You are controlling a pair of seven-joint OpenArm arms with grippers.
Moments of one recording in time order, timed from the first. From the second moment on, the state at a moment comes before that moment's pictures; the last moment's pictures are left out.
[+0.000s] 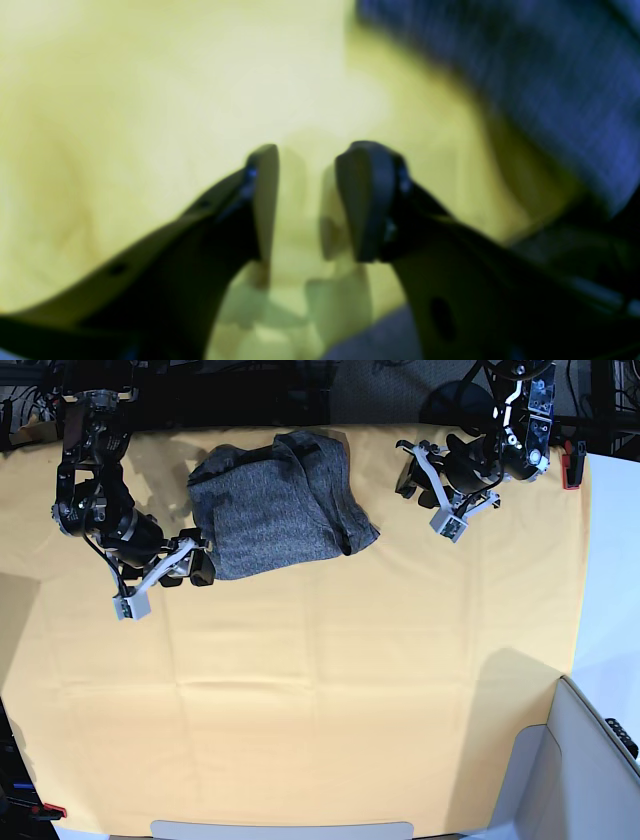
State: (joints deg) left arm 18.2 -19.3 1.4 106.1 -30.0 -19.7 57.2; right arm -4.4 16.6 7.6 105.3 40.0 7.4 -61.5
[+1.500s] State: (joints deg) left arm 13.9 -15.1 1.4 108.6 -34.4 -24.7 73.2; right arm 5.9 9.8 15.5 72.5 60.7 28.3 -70.9
